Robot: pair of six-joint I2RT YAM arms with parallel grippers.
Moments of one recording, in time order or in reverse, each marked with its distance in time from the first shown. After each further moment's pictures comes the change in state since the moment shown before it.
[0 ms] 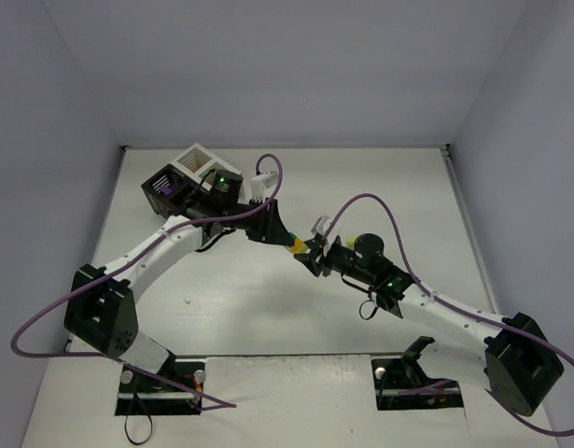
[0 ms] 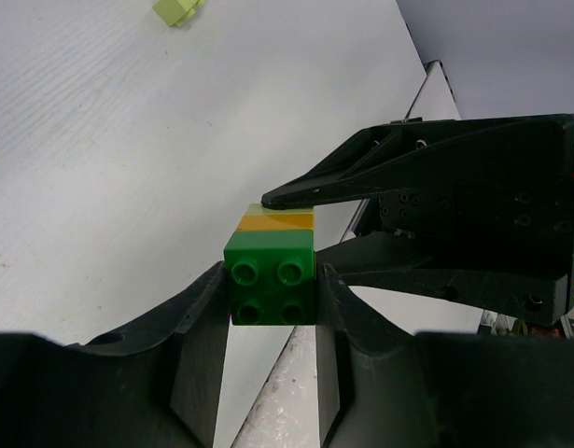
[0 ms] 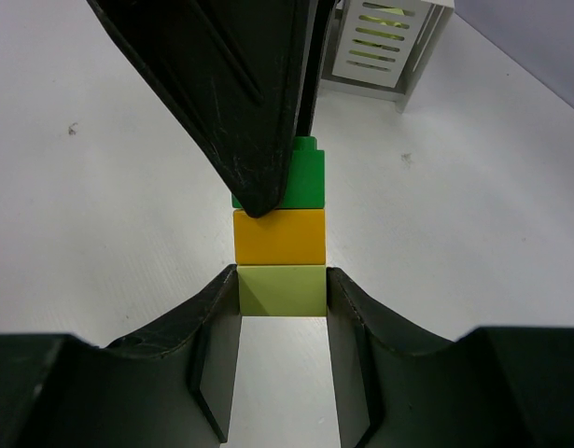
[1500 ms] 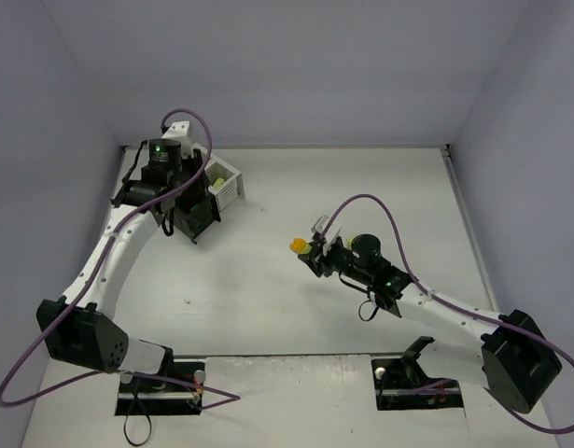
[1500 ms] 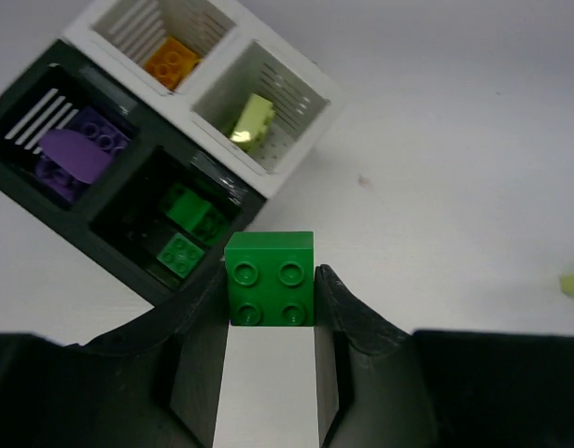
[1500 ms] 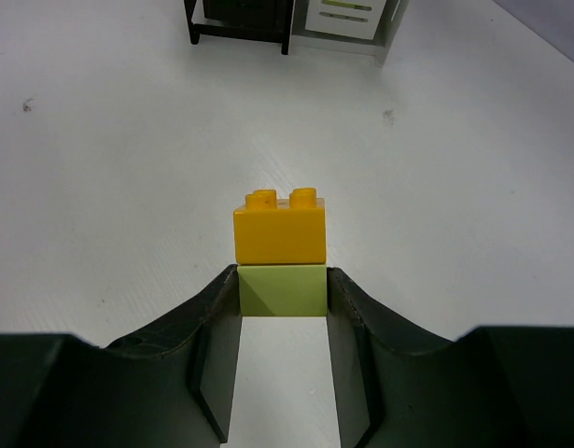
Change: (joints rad) left arm 0.269 -0.138 0.190 -0.219 -0.787 0.125; right arm 0.003 0.027 -0.003 -0.042 0.072 0.003
